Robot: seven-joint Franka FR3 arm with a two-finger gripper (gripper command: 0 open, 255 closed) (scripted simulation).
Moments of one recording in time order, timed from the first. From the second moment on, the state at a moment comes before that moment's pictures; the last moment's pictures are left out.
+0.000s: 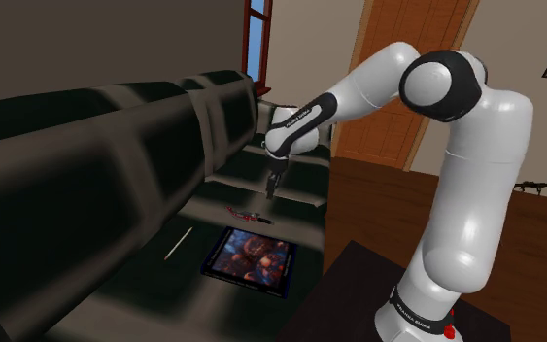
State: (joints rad) arm 0.01 0.18 -0.17 -2.19 0.09 2.39 -0.64
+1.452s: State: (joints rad) arm -0.08 0.84 -0.10 -1.66 0.13 2.48 -0.88
